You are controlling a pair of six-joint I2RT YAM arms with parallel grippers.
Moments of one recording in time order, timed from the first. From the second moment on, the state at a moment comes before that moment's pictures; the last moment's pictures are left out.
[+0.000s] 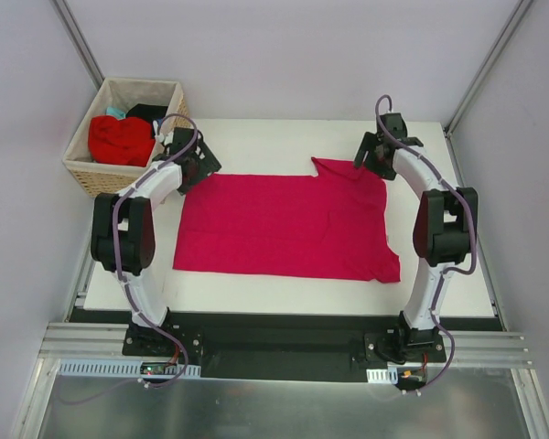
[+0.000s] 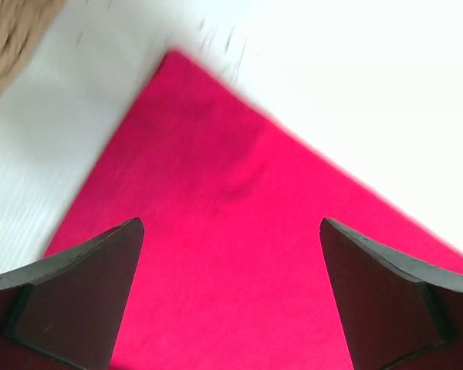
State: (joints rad) left arm -0.16 1.82 1.32 -0.39 -0.15 -0.73; right arm 0.14 1.99 1.61 -0.57 0.12 0.44
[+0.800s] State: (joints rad) left arm -0.29 1.84 1.25 -0.33 -0.06 -0.77; right arm 0.34 1.84 1.35 -0.53 0.06 0.47
